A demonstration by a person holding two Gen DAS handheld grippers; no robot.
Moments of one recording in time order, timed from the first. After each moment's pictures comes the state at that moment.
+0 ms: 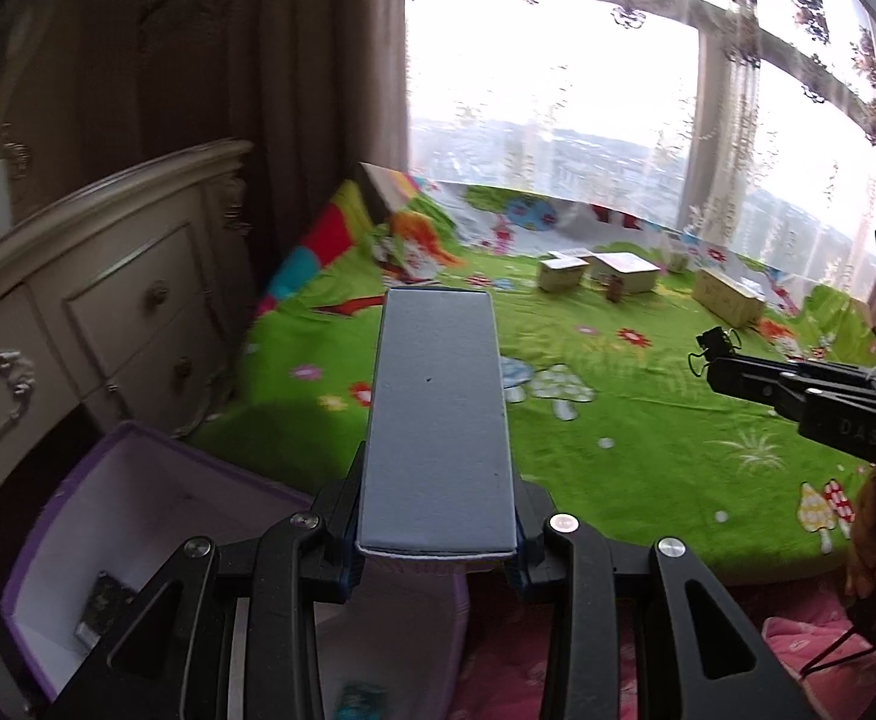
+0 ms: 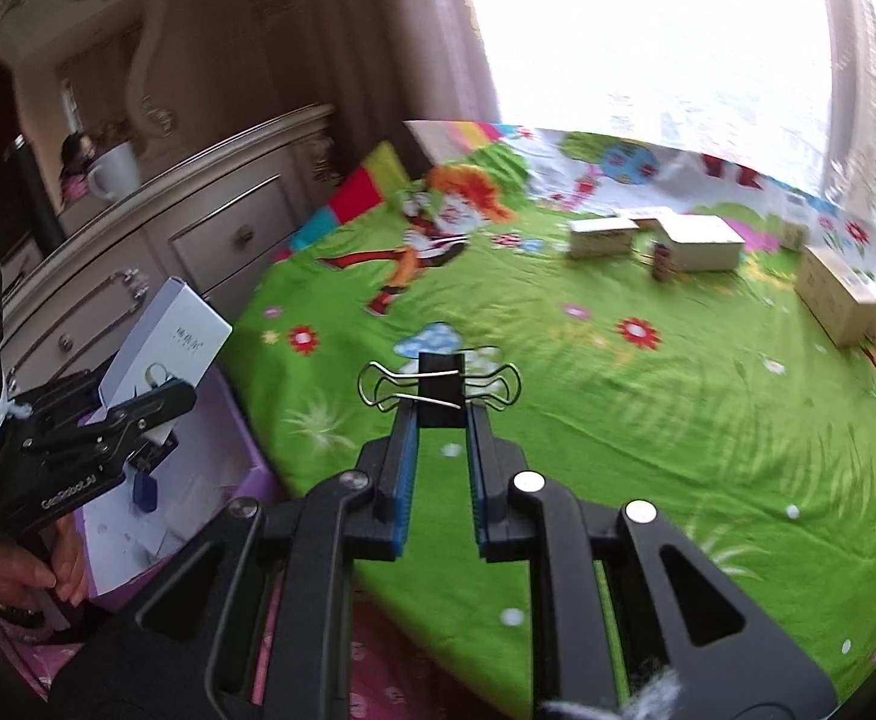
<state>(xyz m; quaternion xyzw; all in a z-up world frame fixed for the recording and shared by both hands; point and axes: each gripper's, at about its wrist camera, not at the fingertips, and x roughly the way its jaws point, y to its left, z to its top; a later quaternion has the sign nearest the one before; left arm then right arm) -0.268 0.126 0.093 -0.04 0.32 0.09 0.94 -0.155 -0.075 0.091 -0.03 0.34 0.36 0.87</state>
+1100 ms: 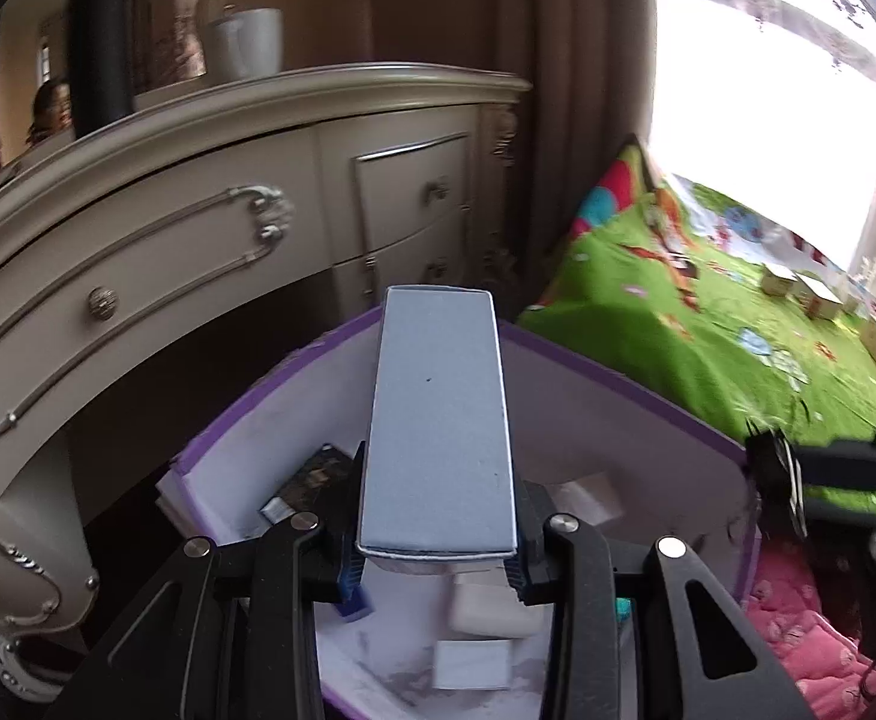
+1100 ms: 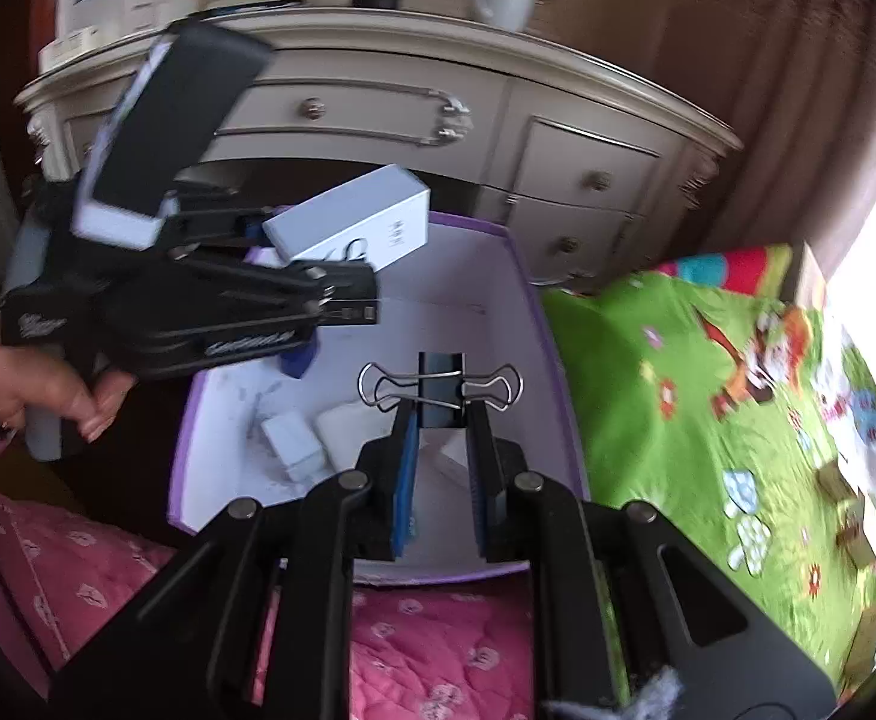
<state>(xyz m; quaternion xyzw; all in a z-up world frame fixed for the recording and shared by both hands) -0.373 0.252 0.062 -0.11 0.34 0.29 0.89 -0.308 0.112 0.086 -0.32 0.24 0.58 0.71</state>
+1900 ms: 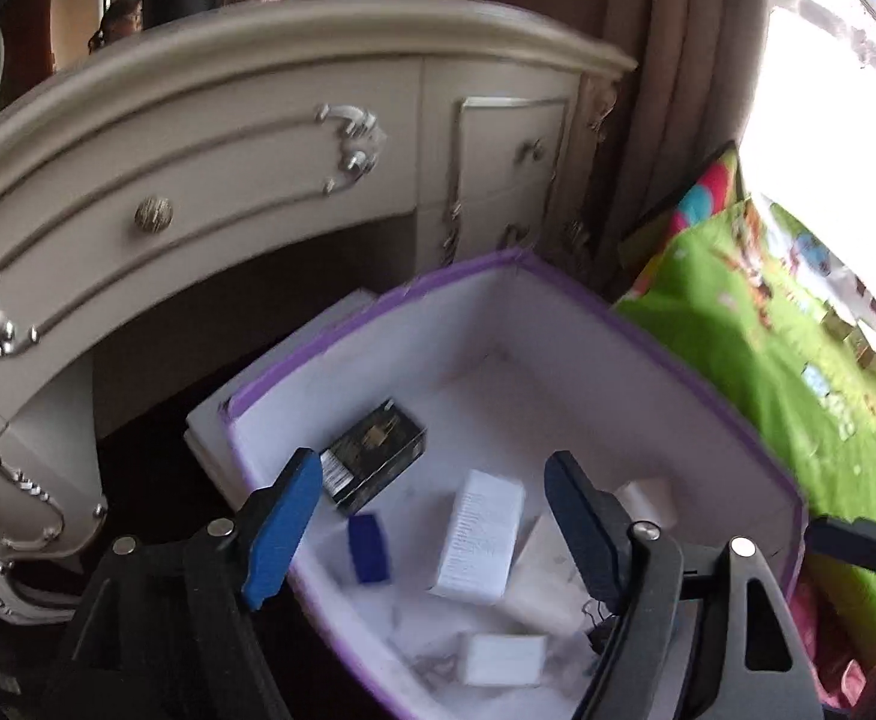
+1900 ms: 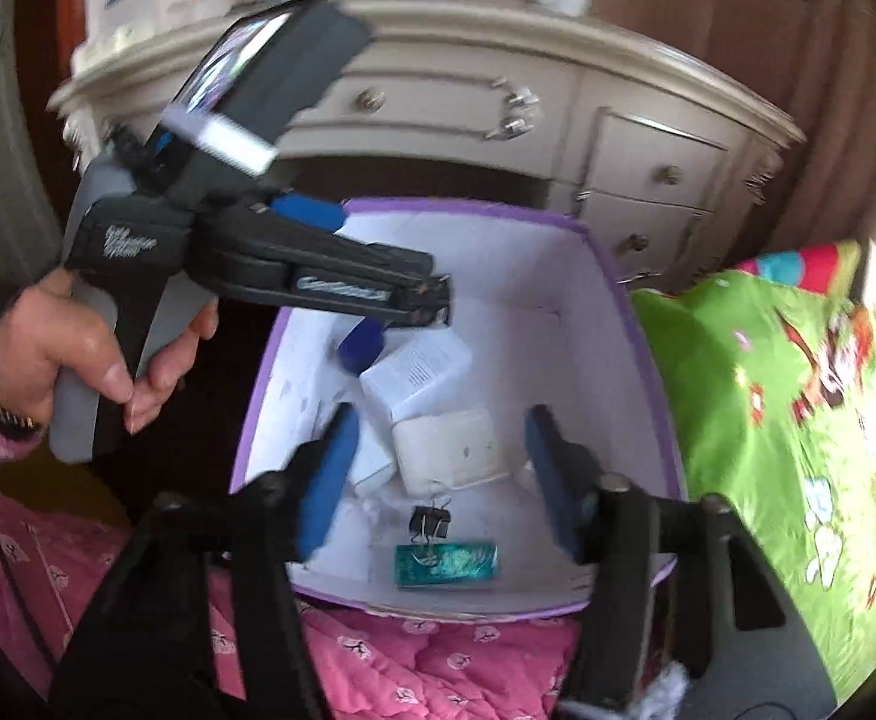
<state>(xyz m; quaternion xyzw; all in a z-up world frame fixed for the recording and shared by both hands) -0.374 0.284 0.058 -0.18 0.37 0.34 0.85 -0.319 0.127 0.067 -0.28 0.26 0.62 0.69</state>
